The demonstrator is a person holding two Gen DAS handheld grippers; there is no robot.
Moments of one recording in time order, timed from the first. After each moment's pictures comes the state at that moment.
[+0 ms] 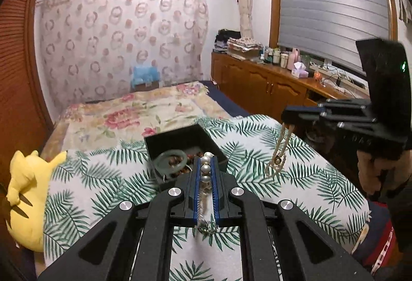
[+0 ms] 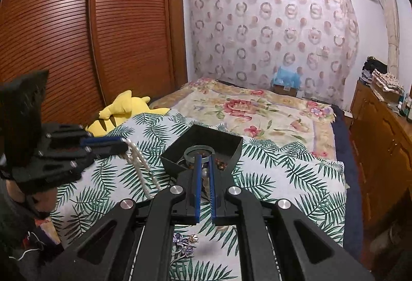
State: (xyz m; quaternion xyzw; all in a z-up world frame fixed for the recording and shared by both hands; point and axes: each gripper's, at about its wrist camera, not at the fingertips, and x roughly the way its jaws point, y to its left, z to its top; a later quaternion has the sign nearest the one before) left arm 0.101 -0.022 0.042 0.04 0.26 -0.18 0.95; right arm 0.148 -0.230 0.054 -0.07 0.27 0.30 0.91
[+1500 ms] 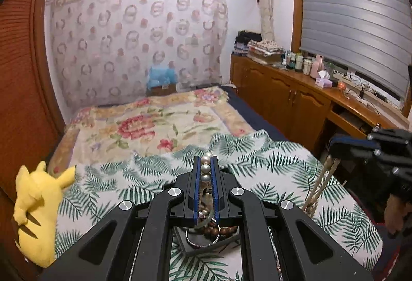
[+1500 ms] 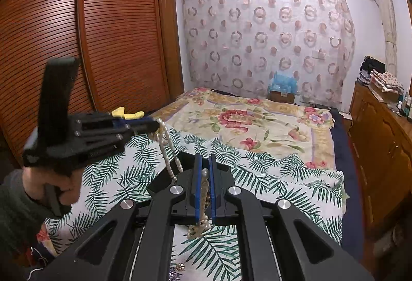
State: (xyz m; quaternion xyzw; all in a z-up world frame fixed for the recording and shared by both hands) left arm 0.210 -0.029 0.064 0.04 0.28 -0.13 0.95; right arm 0.198 -0.236 0.083 -0.04 0.25 0.30 0.92
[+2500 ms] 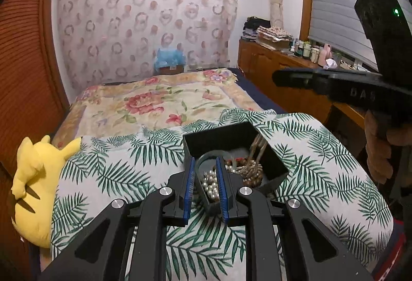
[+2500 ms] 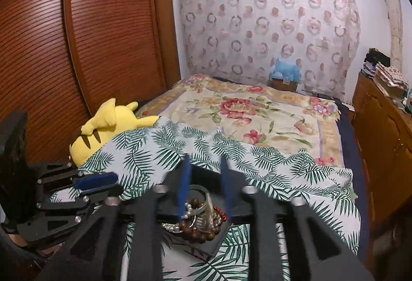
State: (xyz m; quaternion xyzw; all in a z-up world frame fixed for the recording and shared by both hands) left arm 0.179 0.014 0.015 0.03 0.31 -0.11 0.94; right arm 0.267 -0.169 0.061 -0.05 0.29 0.28 0.91
